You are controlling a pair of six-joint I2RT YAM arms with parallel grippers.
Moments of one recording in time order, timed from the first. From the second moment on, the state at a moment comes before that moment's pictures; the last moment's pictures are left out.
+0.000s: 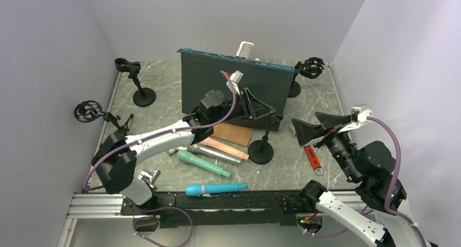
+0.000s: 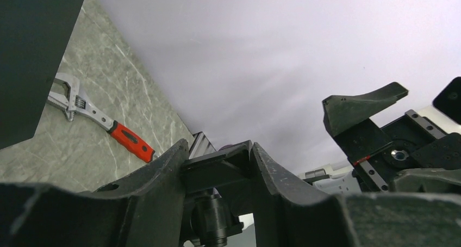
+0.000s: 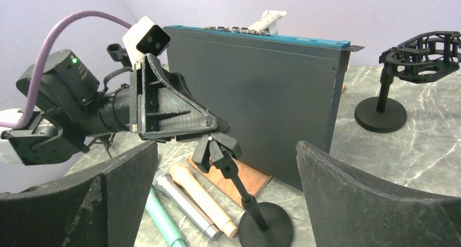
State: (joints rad) left arm -0.90 1.54 1.11 0.47 0.30 -1.04; right arm 0.76 0.39 1.03 -0.56 0.34 0.27
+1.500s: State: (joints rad) left arm -0.62 0.81 1.21 -0.32 0.10 -0.43; right arm 0.75 0.46 1.07 -0.64 0.59 0.41
